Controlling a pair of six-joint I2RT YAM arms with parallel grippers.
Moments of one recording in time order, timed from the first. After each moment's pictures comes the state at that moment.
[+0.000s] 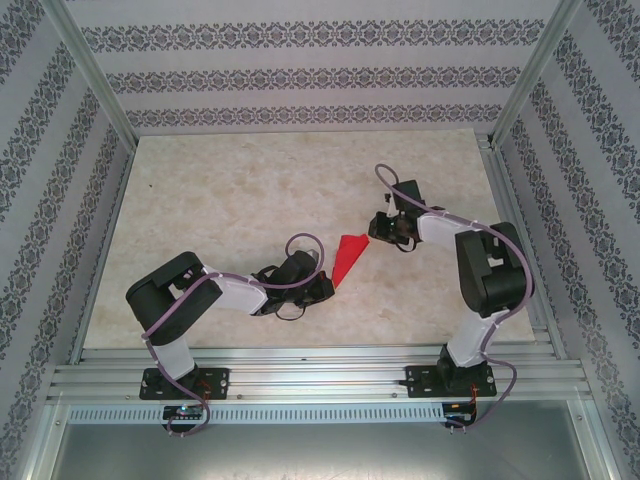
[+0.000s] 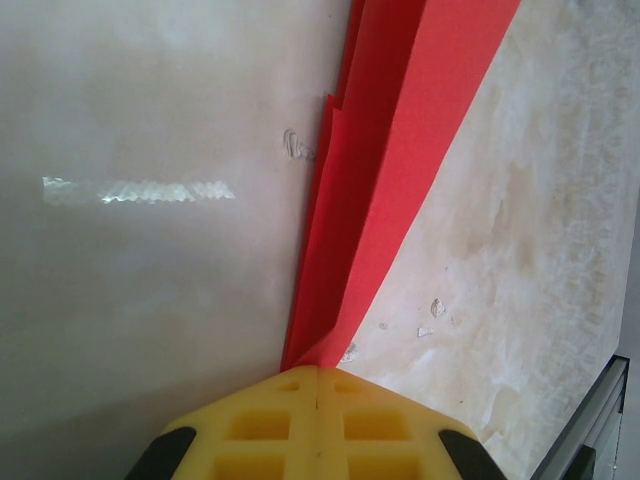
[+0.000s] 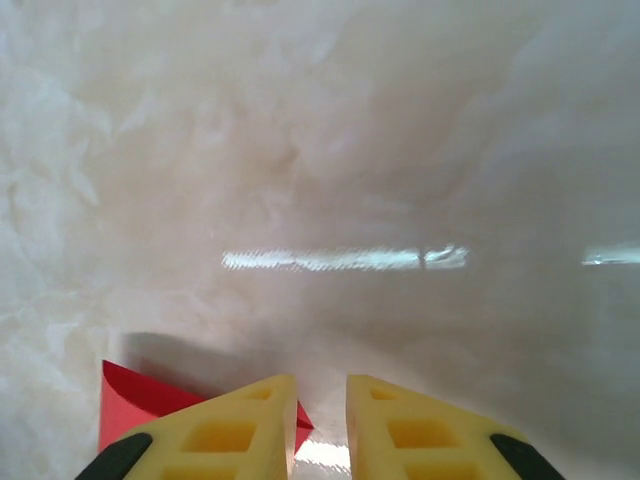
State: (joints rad) left arm -0.88 1.77 0.67 0.33 0.20 -1.13; right arm 0.24 1.77 1.01 -0.26 -0.24 0.42
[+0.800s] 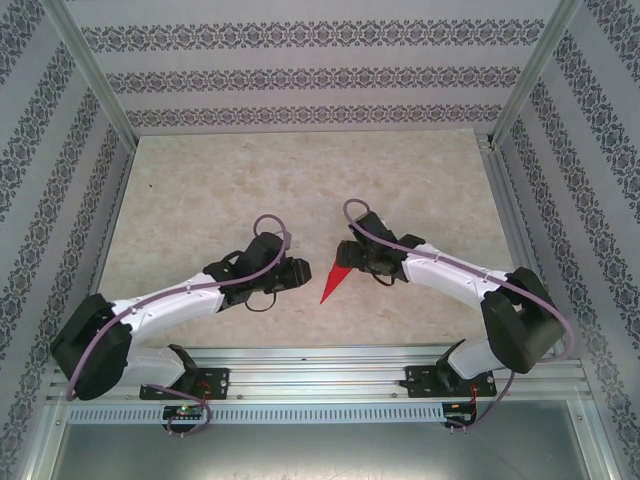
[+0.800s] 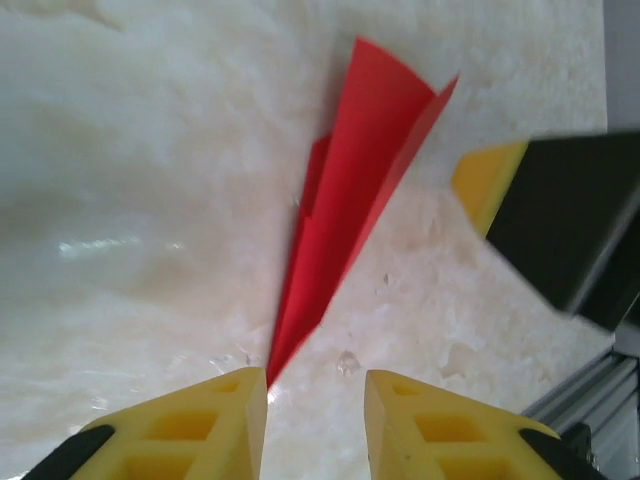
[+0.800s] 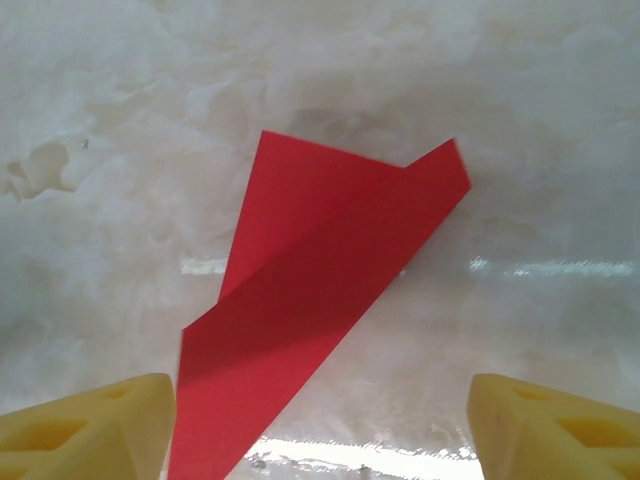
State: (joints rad) left arm -0.76 1.28 0.70 -0.18 0.13 -0.94; right arm 0.68 1.47 0.86 -0.44 0.12 0.69
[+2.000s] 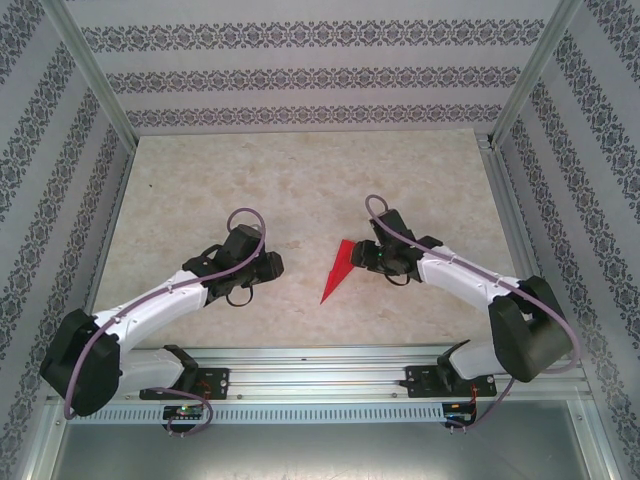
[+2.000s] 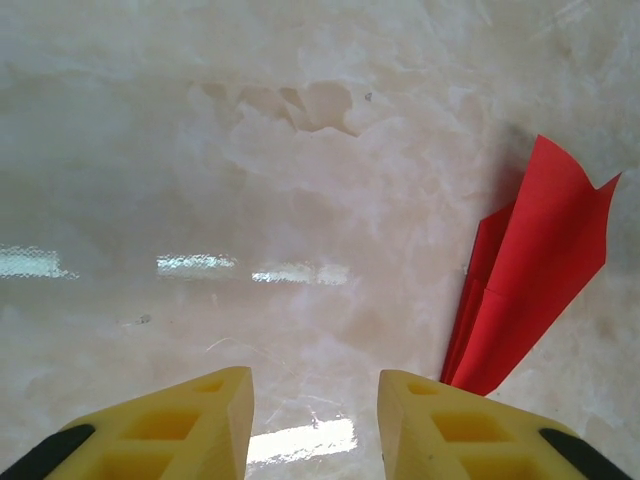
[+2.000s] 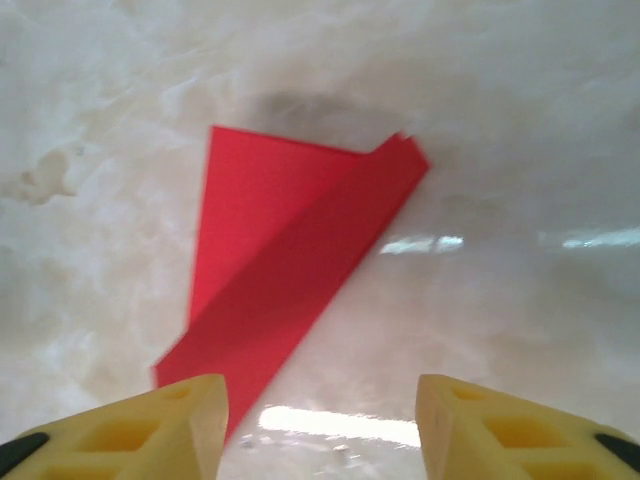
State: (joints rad) left arm -0.62 1.22 0.70 -0.37 0.03 -0.81; right arm 0.56 1.40 0.79 -0.39 -0.06 0.68
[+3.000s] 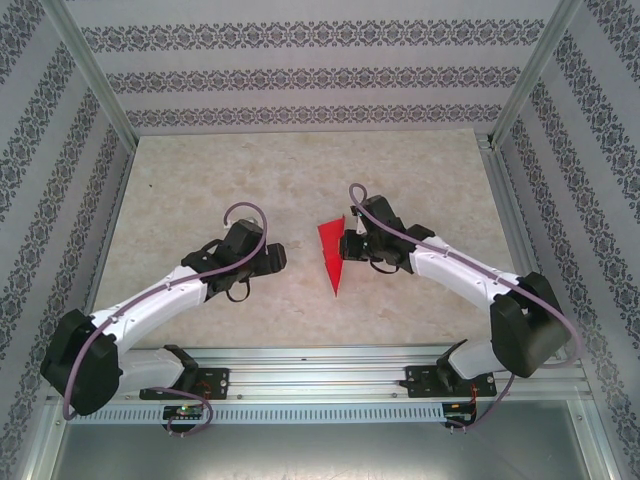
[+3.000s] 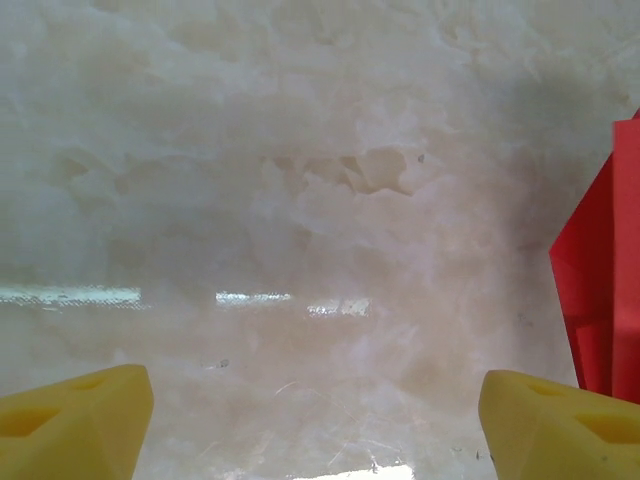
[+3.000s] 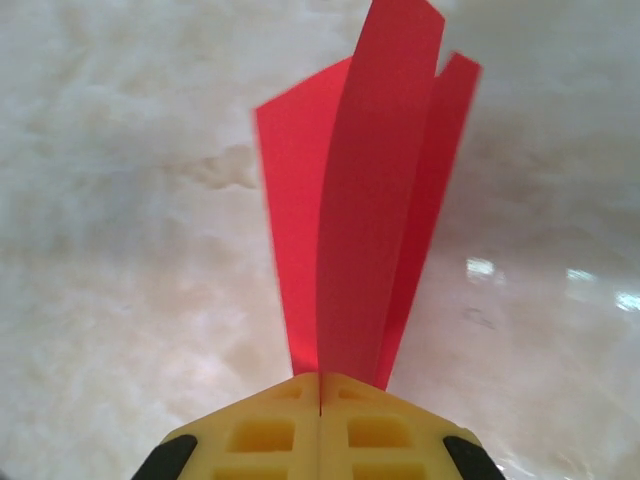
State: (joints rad) left arm -0.62 1.22 0.76 -0.44 -0.12 -0.74; right arm 0.60 1.43 0.94 -0.40 -0.19 0.57
